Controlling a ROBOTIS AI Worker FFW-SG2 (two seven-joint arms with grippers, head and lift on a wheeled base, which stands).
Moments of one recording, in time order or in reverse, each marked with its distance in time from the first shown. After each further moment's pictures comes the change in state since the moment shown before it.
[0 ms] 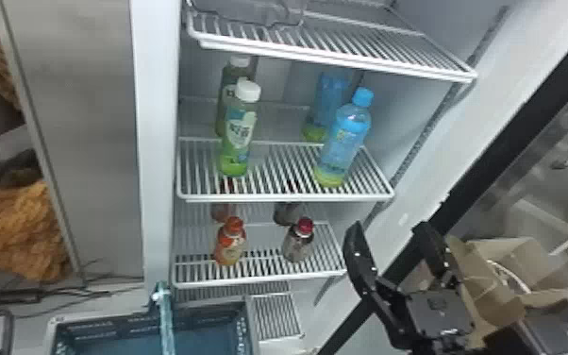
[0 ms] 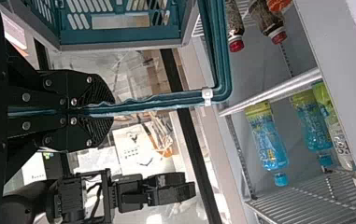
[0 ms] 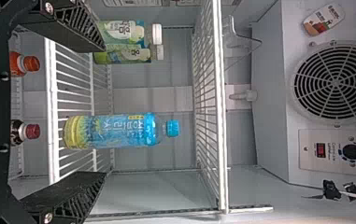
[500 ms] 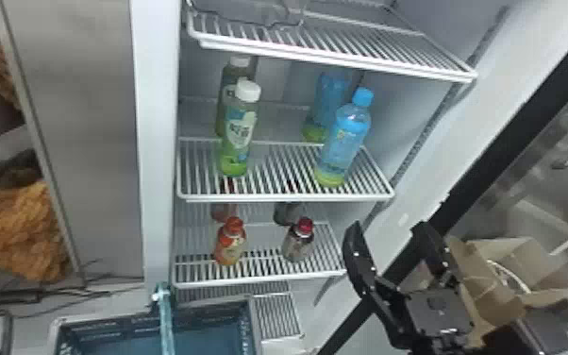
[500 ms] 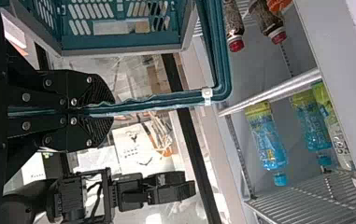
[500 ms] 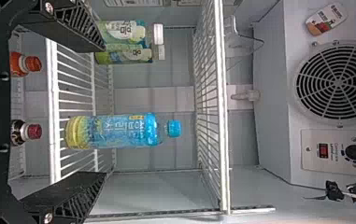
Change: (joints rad) left arm 0.002 0.000 0.001 0.000 0.004 0.000 0.000; right arm -0.002 0.000 0.000 -0.002 0.001 0.010 0.001
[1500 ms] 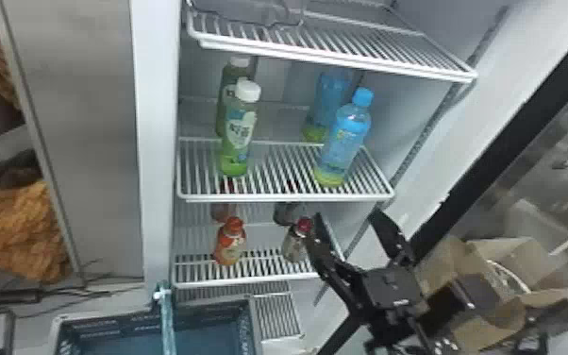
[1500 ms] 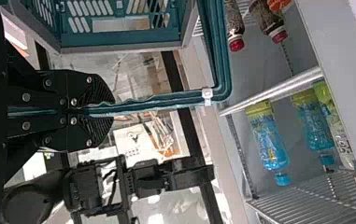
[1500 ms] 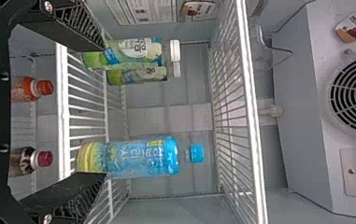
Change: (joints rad) left arm -0.009 0.000 -0.005 0.000 -0.006 0.002 0.001; right arm -0.165 -0.052 0.078 0.108 -0.012 0.097 0.007
